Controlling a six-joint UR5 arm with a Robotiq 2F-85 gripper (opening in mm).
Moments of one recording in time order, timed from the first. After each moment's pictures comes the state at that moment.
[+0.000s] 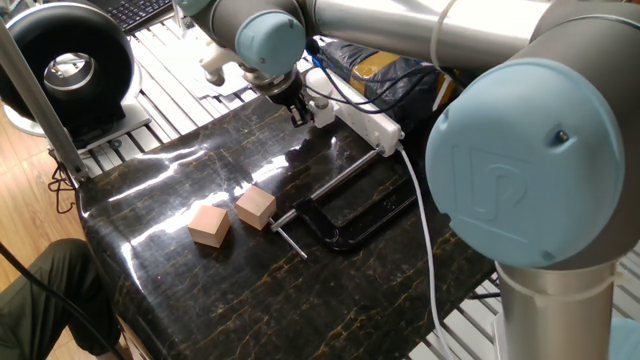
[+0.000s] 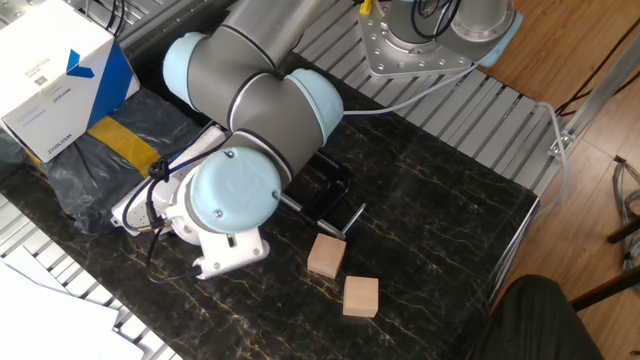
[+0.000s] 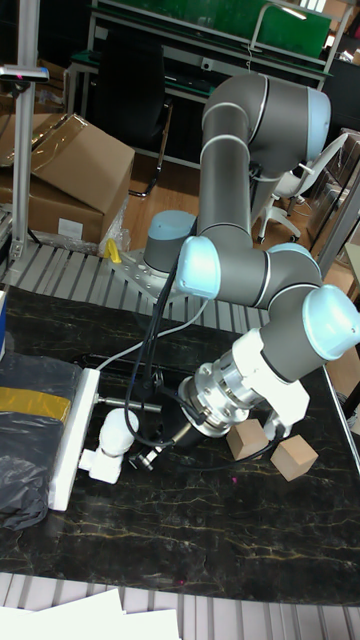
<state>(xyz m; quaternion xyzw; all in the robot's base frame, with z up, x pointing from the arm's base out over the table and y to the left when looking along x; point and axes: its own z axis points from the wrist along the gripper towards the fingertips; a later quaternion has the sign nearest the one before) 0.638 -0.043 0.043 0.50 -0.83 0.21 0.16</state>
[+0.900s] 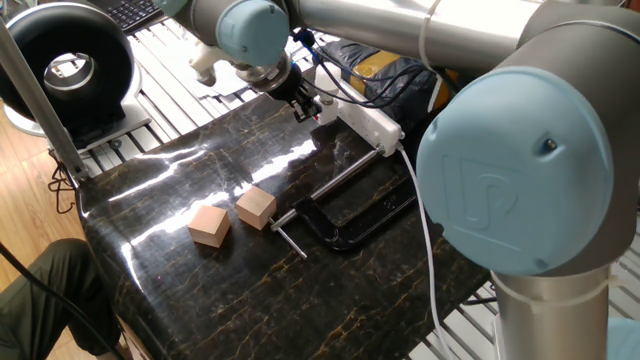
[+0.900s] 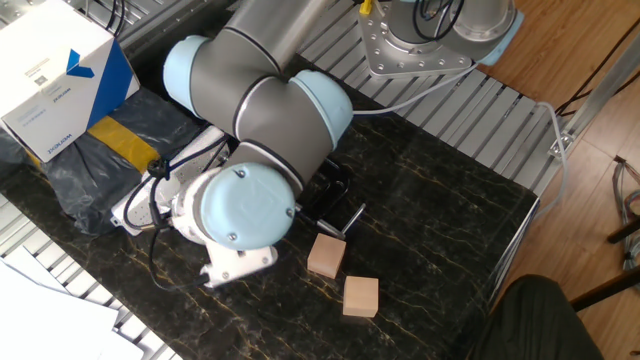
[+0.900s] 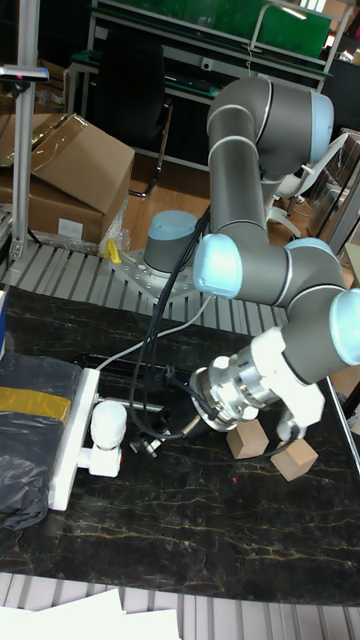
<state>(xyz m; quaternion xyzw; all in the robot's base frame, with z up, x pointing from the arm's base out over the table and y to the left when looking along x) 0.633 -0.028 0.059 0.49 -0.82 0.22 0.18</state>
